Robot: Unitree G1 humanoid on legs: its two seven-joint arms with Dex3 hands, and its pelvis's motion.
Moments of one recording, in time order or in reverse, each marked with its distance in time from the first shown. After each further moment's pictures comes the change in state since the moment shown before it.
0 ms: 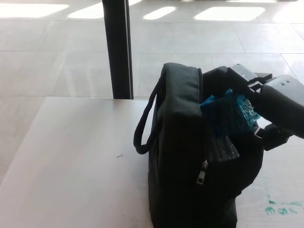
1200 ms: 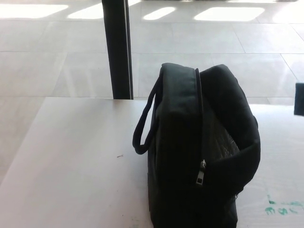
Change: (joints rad) left_arm -0.007 -0.003 0.006 0.008 0.014 0.000 -0.003; right_arm 0.078 0.025 -0.285 0.413 0.075 -0.014 -0.314
